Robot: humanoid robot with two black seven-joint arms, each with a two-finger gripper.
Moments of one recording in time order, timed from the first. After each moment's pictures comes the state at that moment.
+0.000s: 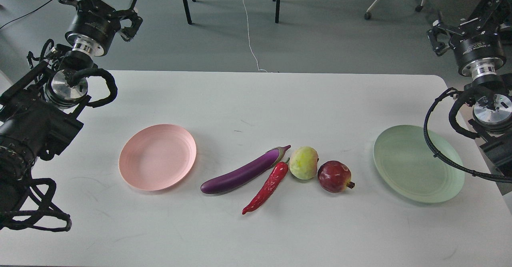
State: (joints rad) left arm -0.97 0.31 -0.79 -0.44 -0.24 -0.49 -0.26; right arm 0.88 -0.49 0.55 0.55 0.47 0.49 0.42
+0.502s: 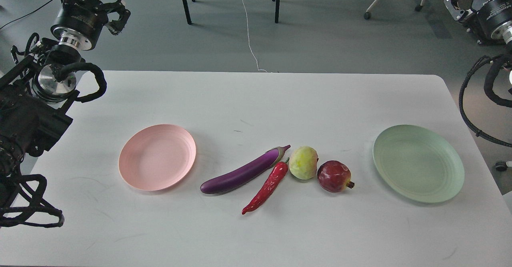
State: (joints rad) left arm -0.98 0.36 -0.79 -0.44 -0.24 -0.49 -0.26; right arm 1.20 -0.64 0.15 0.59 0.37 0.49 0.42
